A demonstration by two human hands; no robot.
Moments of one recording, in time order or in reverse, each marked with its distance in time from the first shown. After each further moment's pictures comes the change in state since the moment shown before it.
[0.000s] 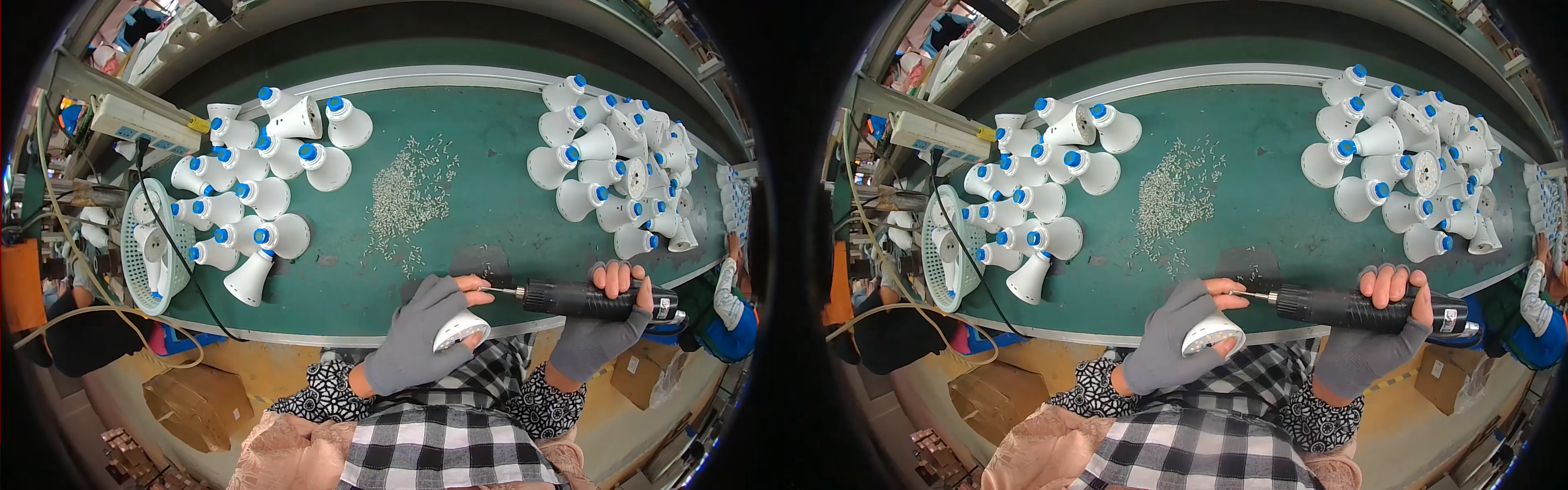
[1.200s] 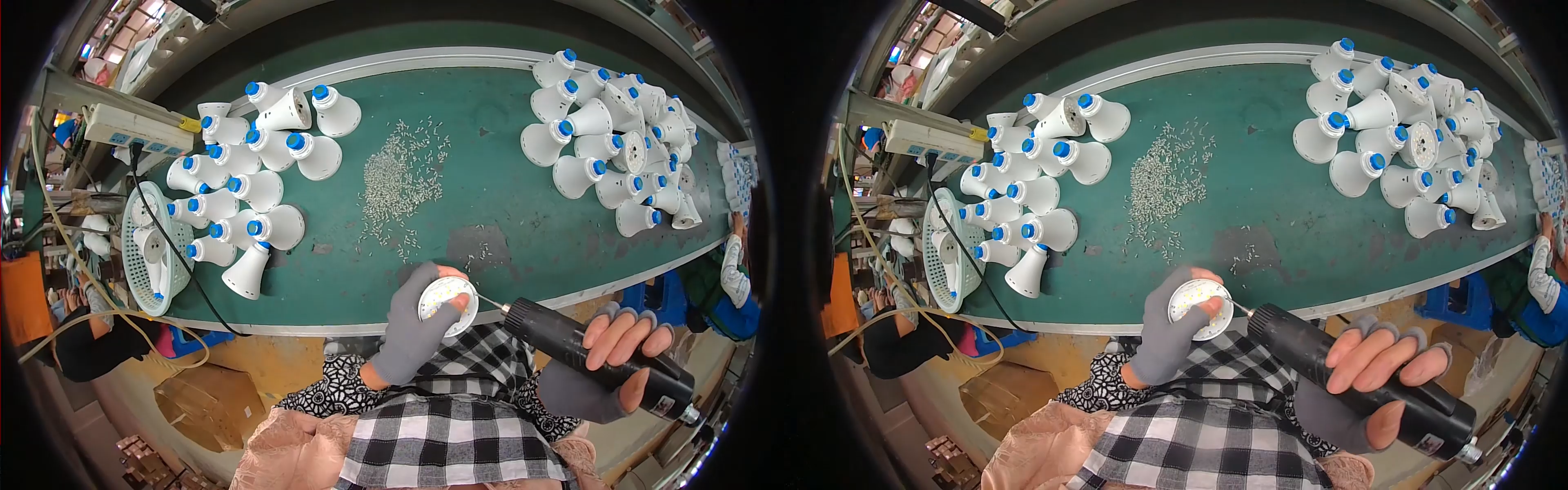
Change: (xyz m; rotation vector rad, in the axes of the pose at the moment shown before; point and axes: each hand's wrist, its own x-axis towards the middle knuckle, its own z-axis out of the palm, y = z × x) left_hand -0.012 -0.005 0.022 -0.525 0.230 -0.460; right_hand -0.058 -0.018 0.027 -0.142 -0.227 -0.272
